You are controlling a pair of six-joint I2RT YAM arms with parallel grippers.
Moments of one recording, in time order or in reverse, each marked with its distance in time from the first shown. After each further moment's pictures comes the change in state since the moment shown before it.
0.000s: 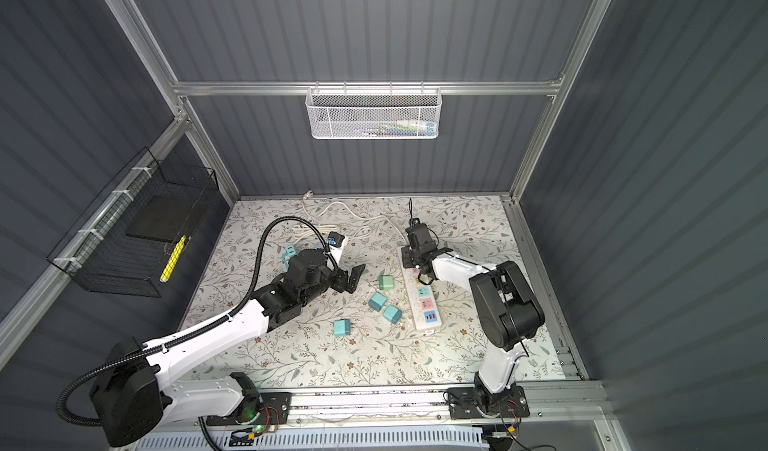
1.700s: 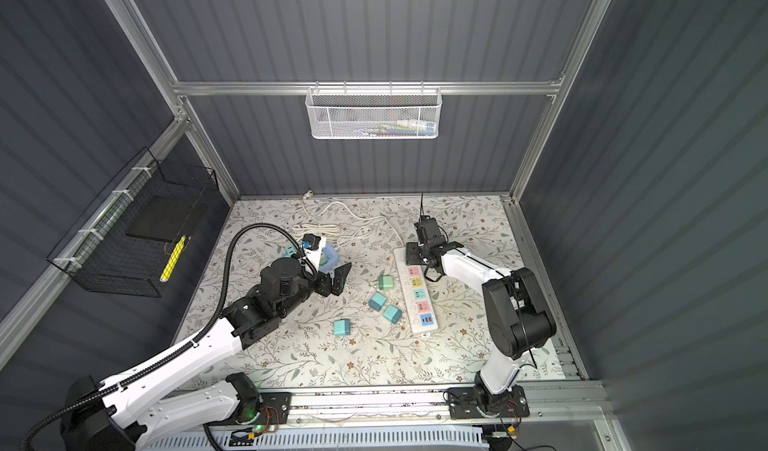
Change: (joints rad) left arm 0.000 -0.226 -0.064 -0.066 -0.039 -0.075; right arm -0.074 -0.072 0.031 -0.146 -0.115 0.100
